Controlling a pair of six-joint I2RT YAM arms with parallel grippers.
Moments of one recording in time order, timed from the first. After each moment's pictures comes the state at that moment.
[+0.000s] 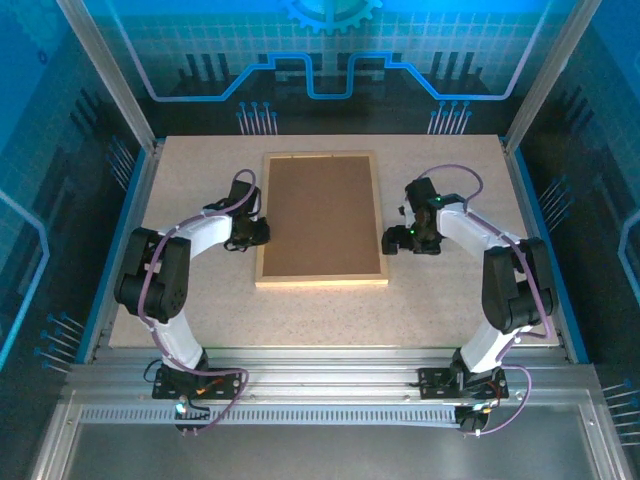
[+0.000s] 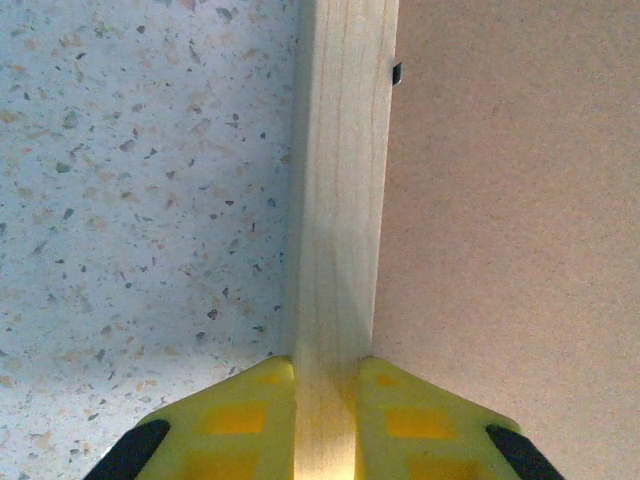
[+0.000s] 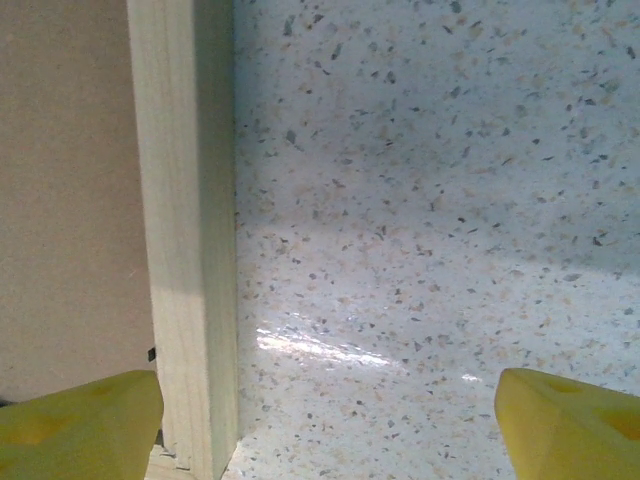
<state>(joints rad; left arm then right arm) -0.20 1.78 1.06 -0.43 0.06 -0.42 0.24 1.69 1.14 -0.81 -0.11 0.23</state>
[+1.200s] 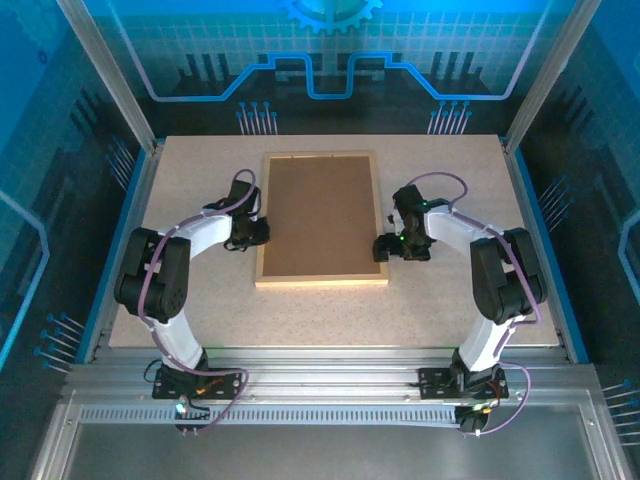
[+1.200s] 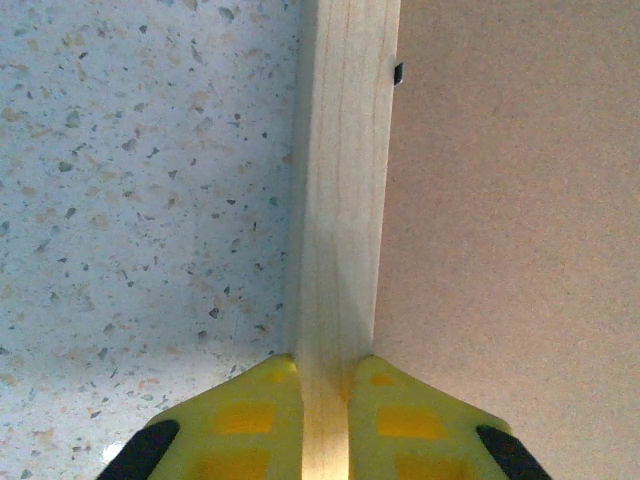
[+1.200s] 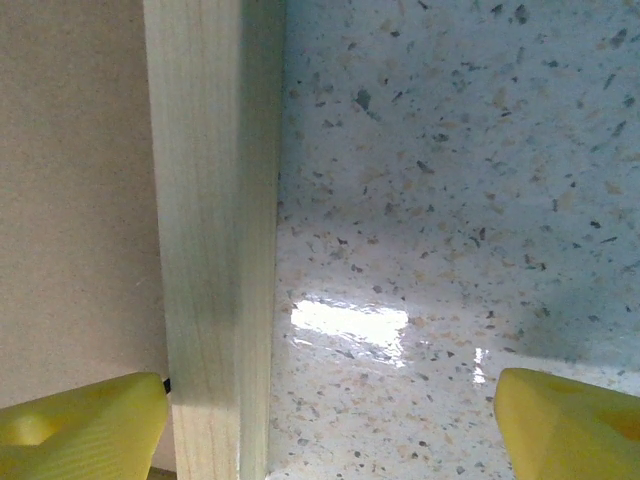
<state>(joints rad) -0.20 1.78 1.07 -0.44 0.06 -0.42 0.30 1.77 1.12 -0.76 -0.14 0.25</state>
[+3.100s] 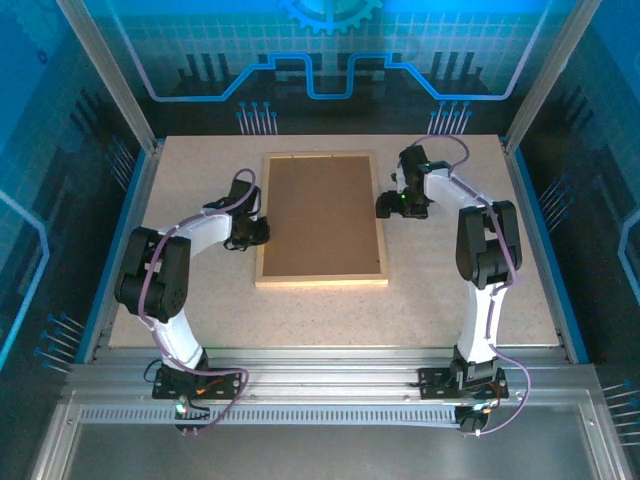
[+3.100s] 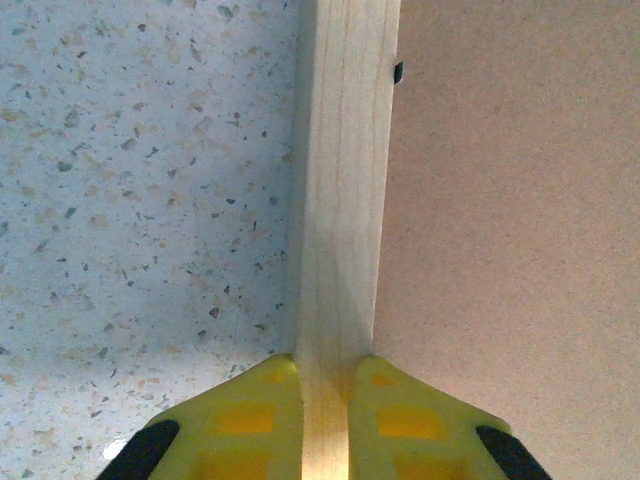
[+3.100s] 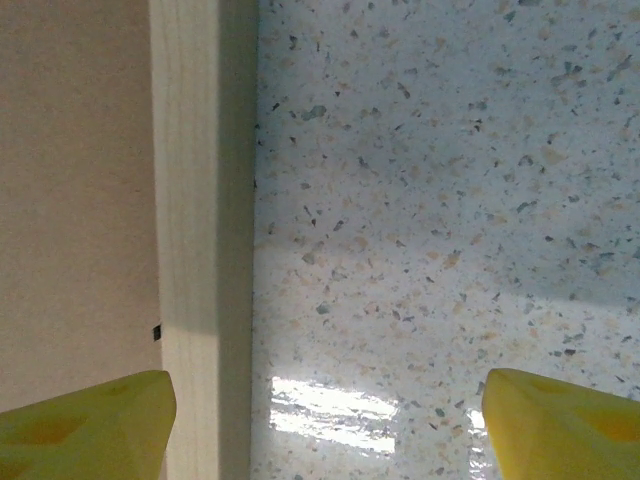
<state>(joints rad) -0.20 1.78 1.07 -0.45 0.06 -0.42 0.19 2.07 1.60 -0.81 -0.13 0.17</state>
